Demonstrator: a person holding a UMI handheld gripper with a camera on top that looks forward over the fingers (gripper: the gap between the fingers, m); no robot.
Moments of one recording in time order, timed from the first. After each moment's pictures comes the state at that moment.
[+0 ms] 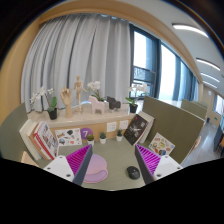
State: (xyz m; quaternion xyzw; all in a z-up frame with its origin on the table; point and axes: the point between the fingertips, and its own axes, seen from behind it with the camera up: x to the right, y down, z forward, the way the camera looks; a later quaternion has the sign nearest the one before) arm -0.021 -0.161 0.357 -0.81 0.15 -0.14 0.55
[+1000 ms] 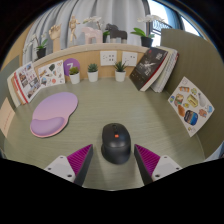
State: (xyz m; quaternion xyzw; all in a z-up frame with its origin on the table) arm 0.149 -0.127 -0.012 -0.92 0.05 -0.03 0.38
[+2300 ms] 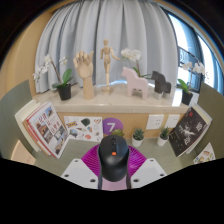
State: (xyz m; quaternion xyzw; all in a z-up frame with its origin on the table) arm -0.040 0.092 0.189 -0.87 -0.01 0.01 0.50
